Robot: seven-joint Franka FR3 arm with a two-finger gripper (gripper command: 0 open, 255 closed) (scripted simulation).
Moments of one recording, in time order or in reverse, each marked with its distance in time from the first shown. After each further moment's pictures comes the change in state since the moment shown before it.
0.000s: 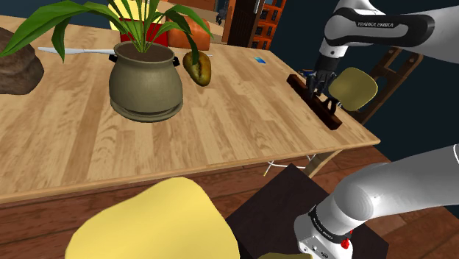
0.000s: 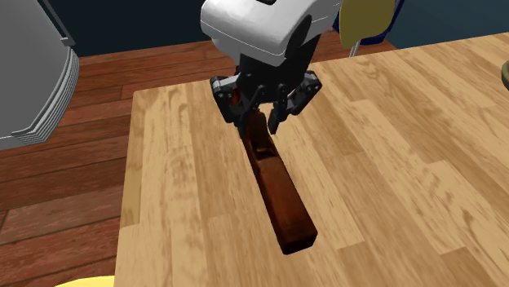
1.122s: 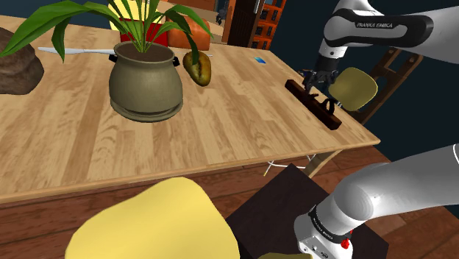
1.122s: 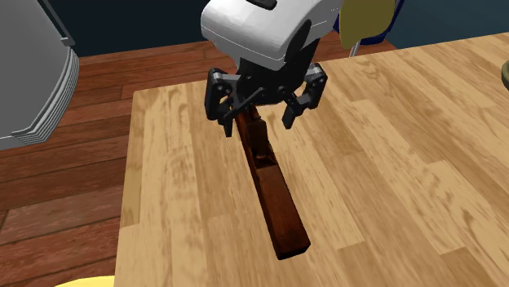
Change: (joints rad) arm 0.000 0.003 -0.001 -0.004 0.000 0.007 0.000
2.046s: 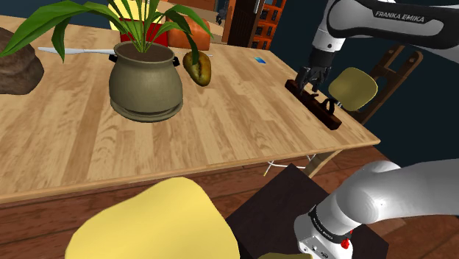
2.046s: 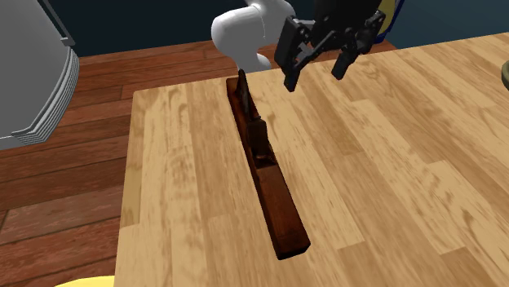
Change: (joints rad) arm 0.095 -0.165 0.127 -0.062 0.084 -0.110 0.032
